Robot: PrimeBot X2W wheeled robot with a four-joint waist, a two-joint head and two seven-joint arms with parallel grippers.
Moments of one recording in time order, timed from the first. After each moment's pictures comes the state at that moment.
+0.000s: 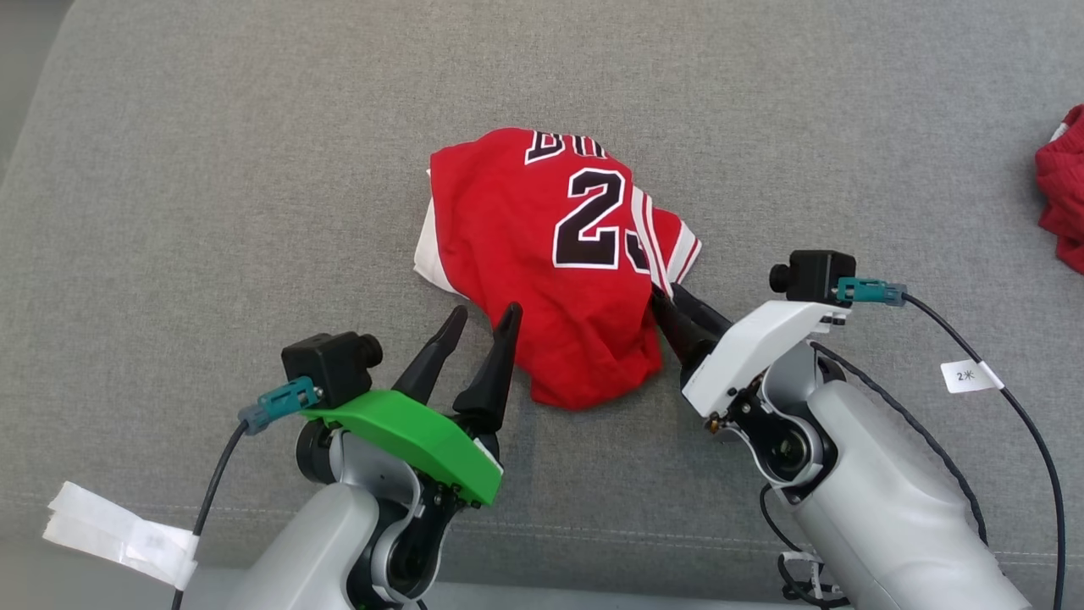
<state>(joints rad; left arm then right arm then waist) -0.30 0.13 -0.65 0.03 -0.96 0.12 -0.09 -0.42 -0.06 0.50 0.47 0.89 0.02 0.08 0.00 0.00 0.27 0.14</state>
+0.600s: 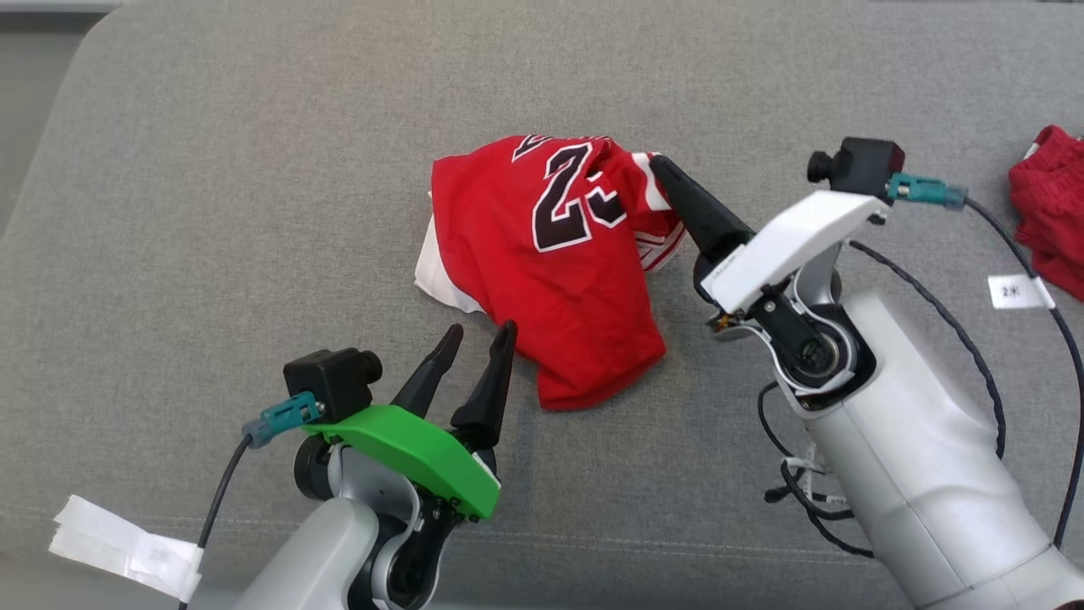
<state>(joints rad) -0.28 0.13 -0.64 0.05 -0.95 0.12 -0.08 -0.54 -0.06 0.43 0.35 1.04 0.05 0.12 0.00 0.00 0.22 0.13</state>
